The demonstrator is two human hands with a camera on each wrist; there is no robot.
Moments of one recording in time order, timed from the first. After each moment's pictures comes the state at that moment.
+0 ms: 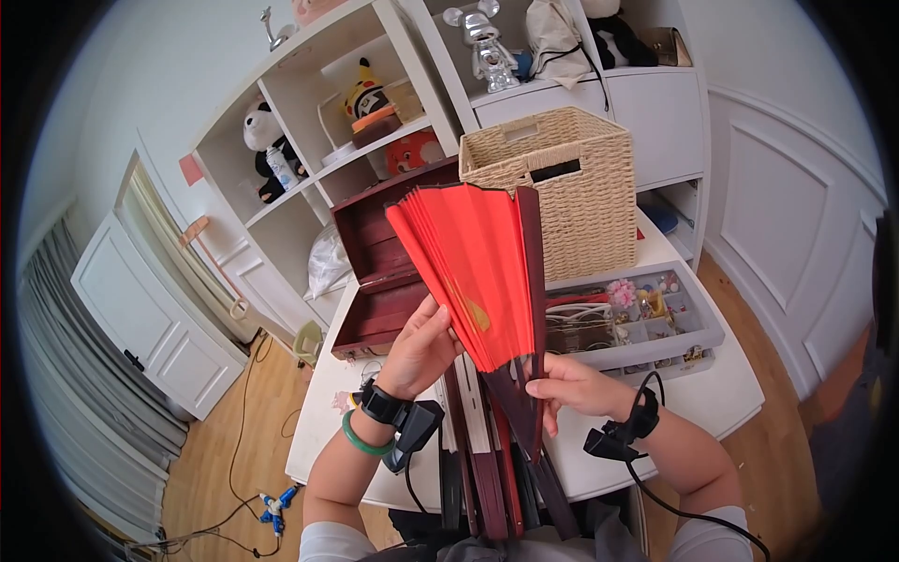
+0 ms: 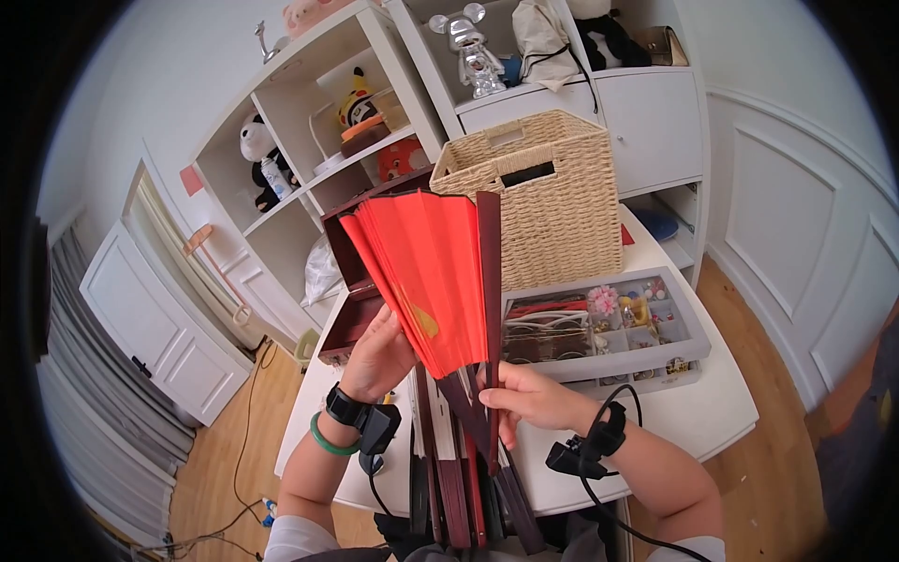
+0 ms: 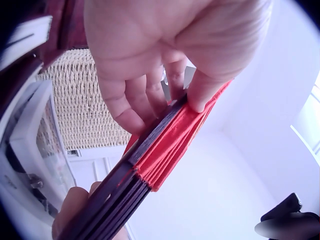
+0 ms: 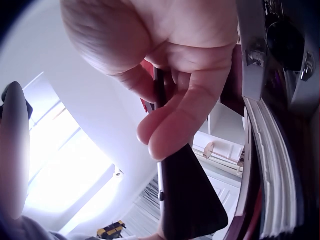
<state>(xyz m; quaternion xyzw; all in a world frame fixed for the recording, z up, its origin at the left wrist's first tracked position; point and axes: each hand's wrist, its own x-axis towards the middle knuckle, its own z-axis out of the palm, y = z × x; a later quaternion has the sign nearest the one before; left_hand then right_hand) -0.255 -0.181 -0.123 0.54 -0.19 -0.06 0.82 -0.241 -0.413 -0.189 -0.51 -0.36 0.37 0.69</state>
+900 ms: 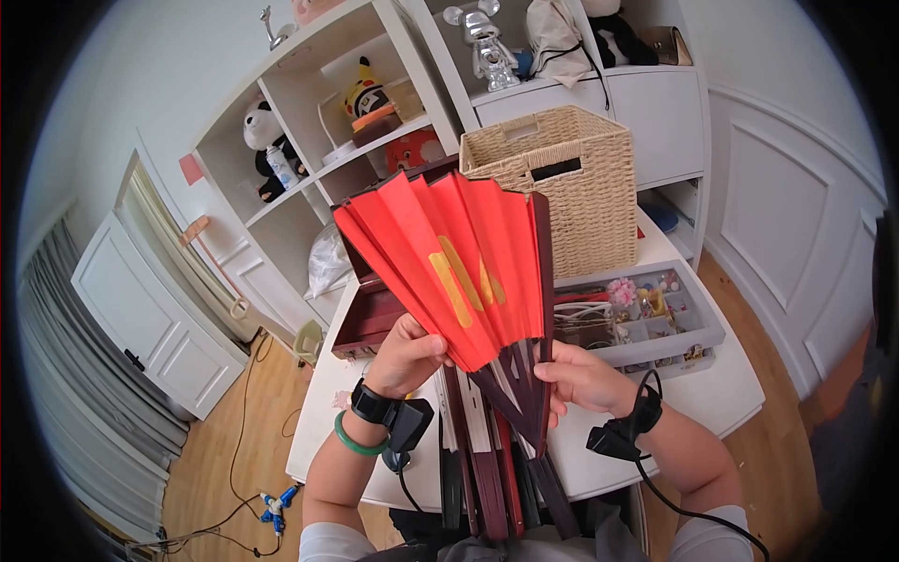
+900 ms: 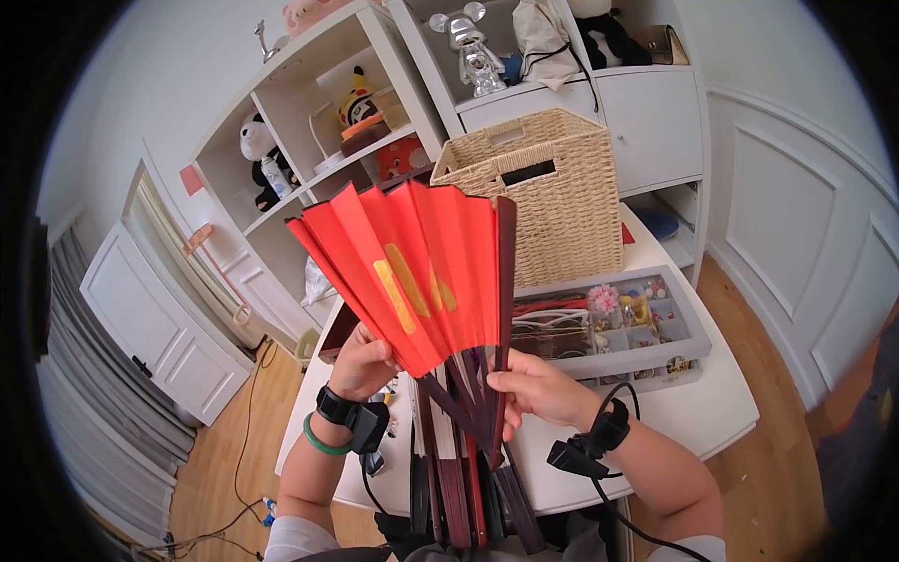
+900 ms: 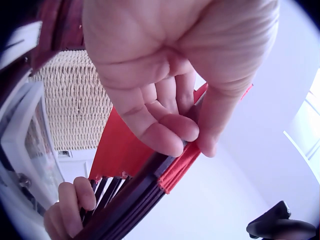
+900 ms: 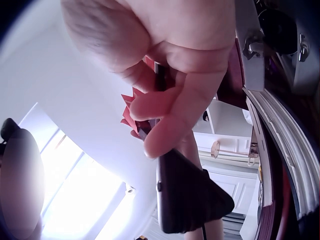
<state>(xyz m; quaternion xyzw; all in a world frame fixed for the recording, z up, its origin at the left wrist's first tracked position) -0.245 -0.137 -0.141 0.53 -0.32 -0.14 0.77 -0.237 -0.414 -0.191 -0.39 -0.31 0.37 0.78</state>
